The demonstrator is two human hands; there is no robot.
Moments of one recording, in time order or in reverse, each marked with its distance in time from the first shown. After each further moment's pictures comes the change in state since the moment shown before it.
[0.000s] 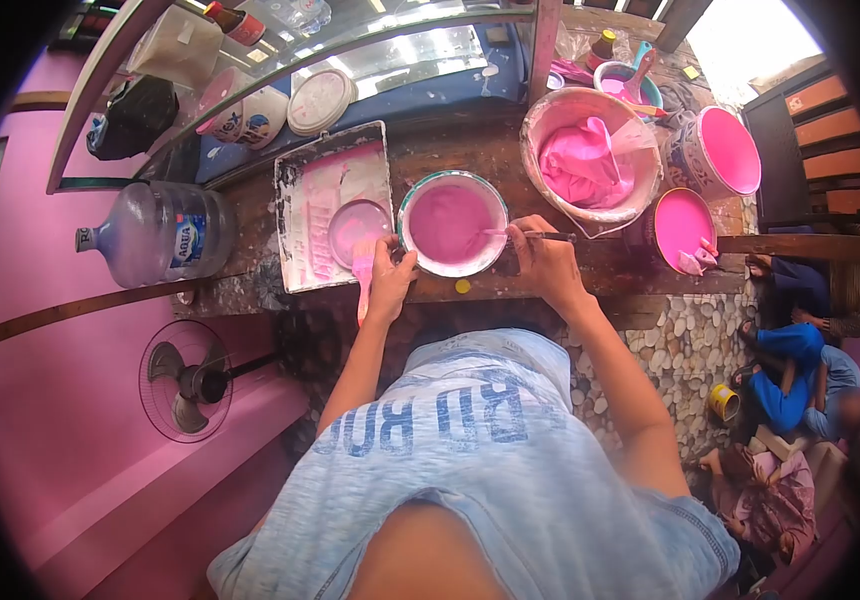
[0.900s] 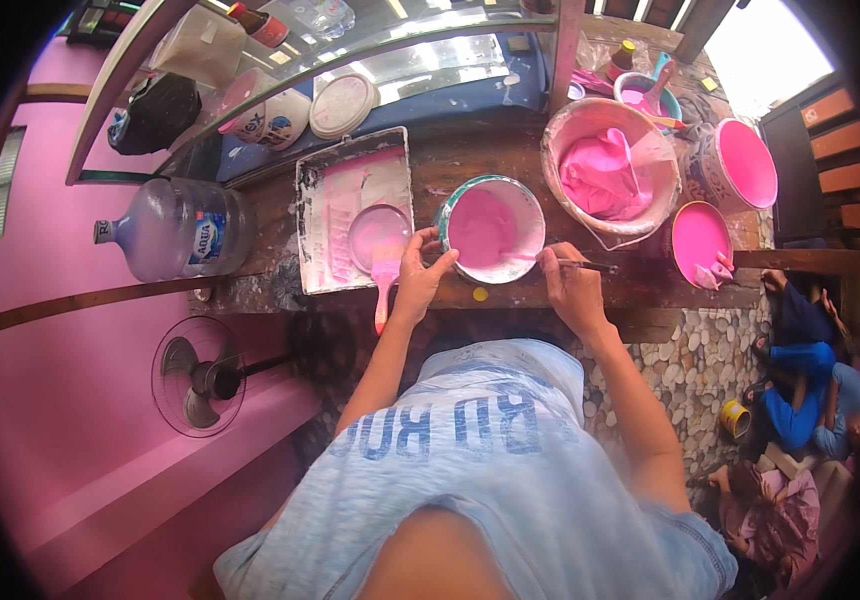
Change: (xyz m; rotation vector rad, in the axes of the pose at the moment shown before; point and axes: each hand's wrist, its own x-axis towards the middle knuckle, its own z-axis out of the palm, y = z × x) left_hand 0.003 0.023 0.023 0.029 -0.024 0.162; right_hand -0.024 0.000 -0.007 0.065 -0.022 0.215
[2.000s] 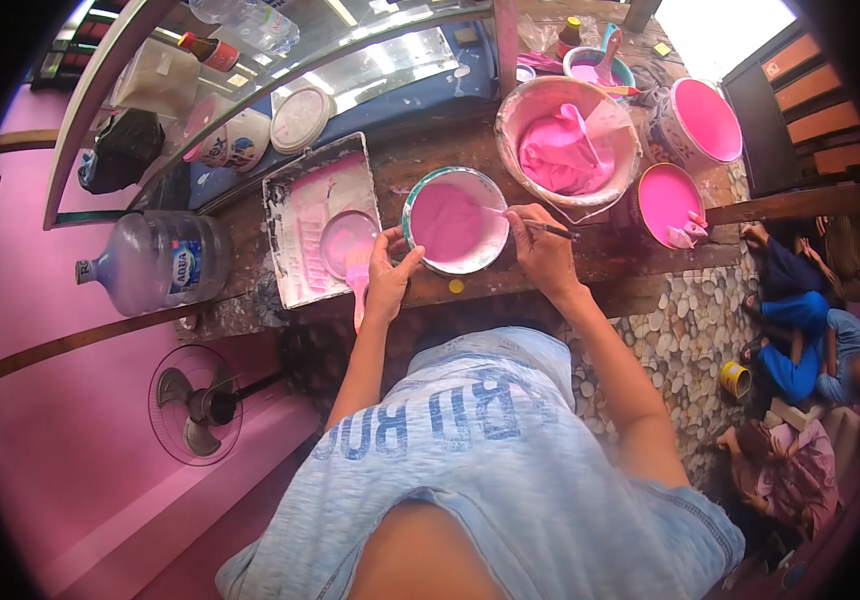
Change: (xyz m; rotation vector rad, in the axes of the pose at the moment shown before) left_hand -0.004 0.005 -0.002 -0.058 -0.053 -0.063; right_hand 0.016 0.003 0.004 -0.002 0.216 -0.171
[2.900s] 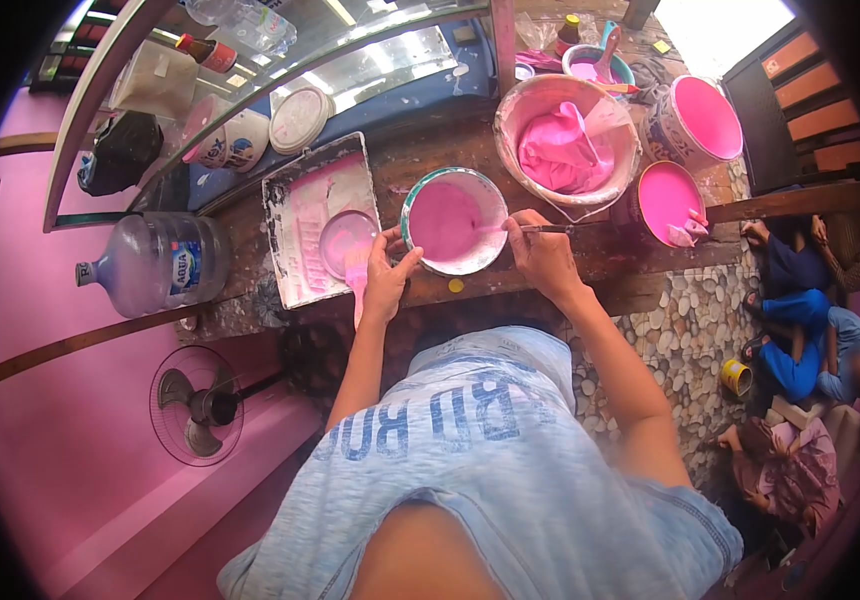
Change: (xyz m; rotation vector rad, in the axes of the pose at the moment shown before) left_hand 0.003 -0.004 -0.004 0.023 -0.014 0.019; right_hand -0.002 -0.007 -0.007 0.001 -0.144 0.095
